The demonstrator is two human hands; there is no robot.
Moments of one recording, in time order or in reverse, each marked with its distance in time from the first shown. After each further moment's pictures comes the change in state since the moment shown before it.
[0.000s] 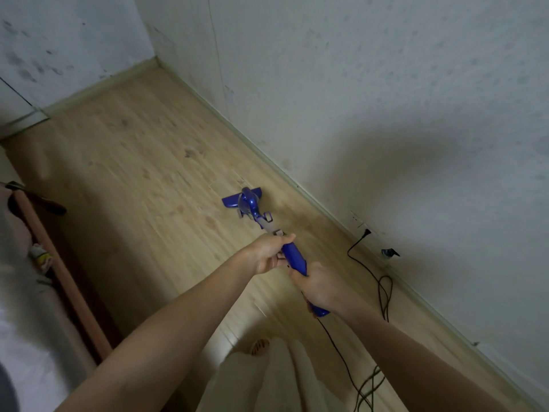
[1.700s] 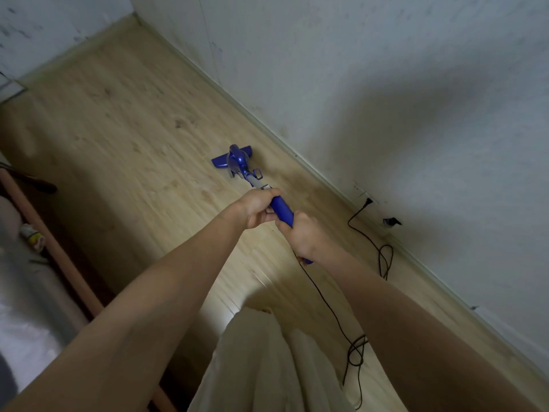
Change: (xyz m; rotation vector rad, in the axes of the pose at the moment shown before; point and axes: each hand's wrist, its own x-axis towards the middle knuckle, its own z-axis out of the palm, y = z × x) left_hand 0.049 0.022 -0.008 0.029 0.095 0.078; right_hand 0.056 -0.001 -0.001 -0.072 0.078 0.022
